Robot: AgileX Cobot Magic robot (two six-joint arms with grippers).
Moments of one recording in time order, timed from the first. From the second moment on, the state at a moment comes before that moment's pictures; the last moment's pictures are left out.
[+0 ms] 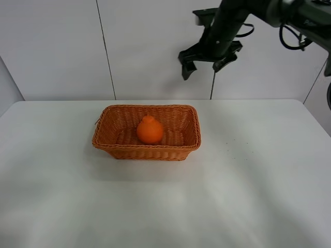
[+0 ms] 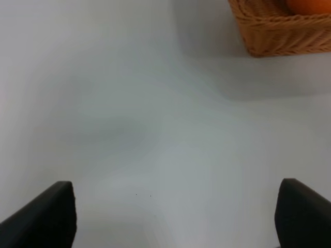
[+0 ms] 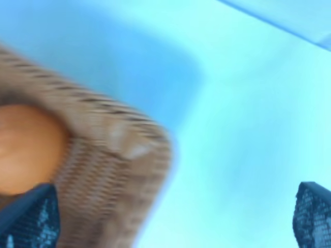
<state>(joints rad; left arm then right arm) -0.03 -0.01 -0.49 -0.02 1.06 0.10 0.33 2.17 -2.22 0.02 1.22 -0.02</state>
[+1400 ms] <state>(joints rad) -0.03 -0.01 -0.49 -0.02 1.06 0.10 0.04 1.14 -1.12 0.07 1.22 -0.02</state>
